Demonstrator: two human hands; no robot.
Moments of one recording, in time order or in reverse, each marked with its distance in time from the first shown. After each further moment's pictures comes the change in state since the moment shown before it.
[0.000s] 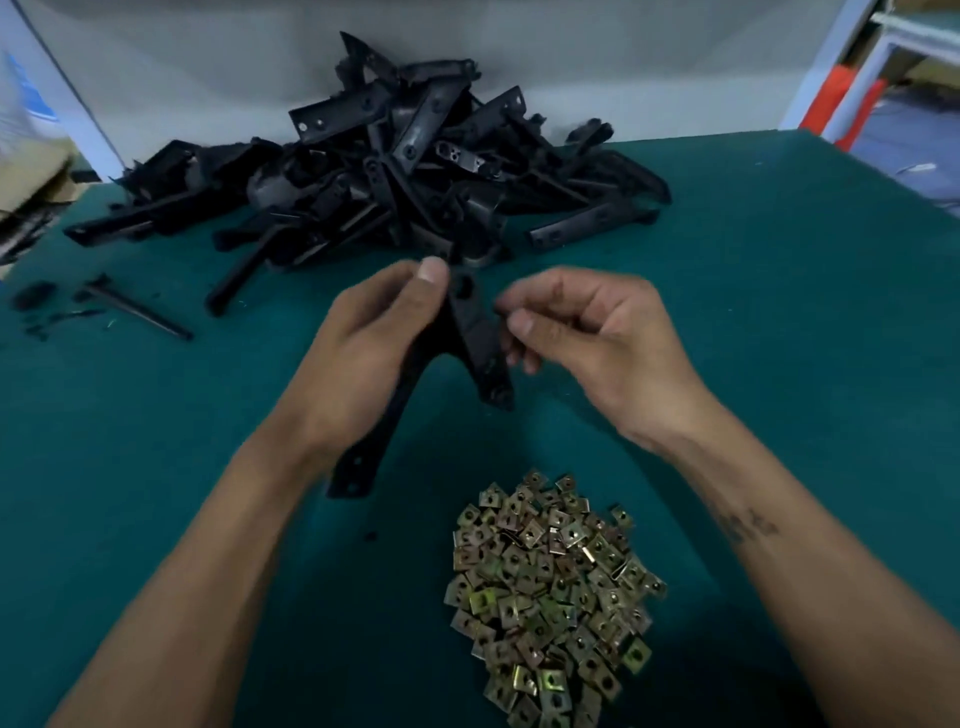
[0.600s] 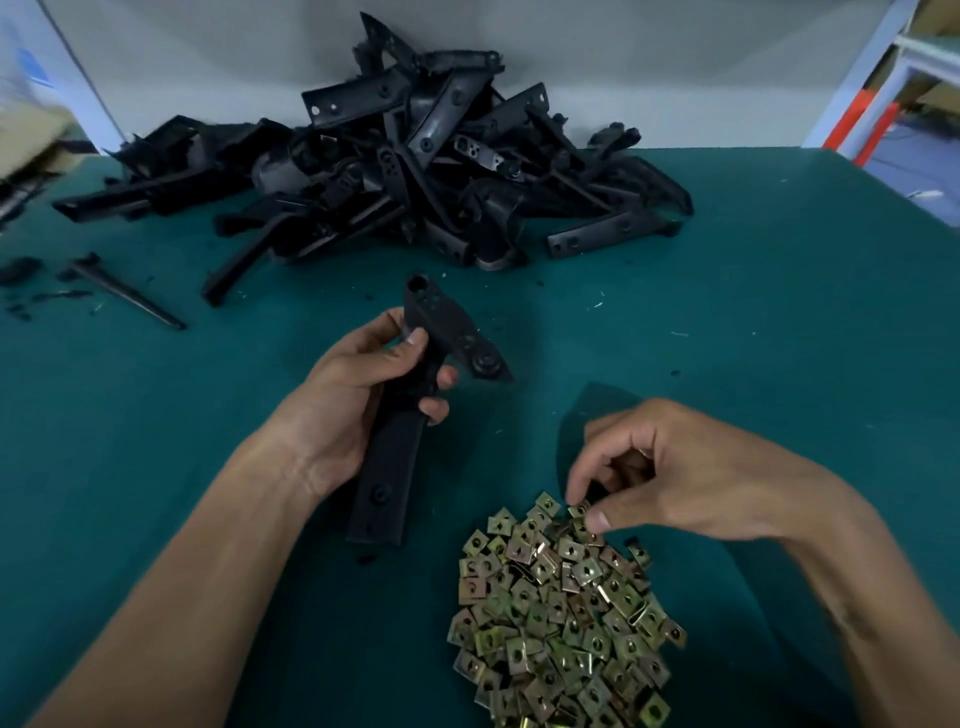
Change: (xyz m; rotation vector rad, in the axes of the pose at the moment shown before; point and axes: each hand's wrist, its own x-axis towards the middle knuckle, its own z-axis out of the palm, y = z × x) left_hand 0.003 -0.049 -0.014 -0.799 -0.046 -0.351; right_hand -0.032 0.002 -0.043 -0.534 -0.559 0.458
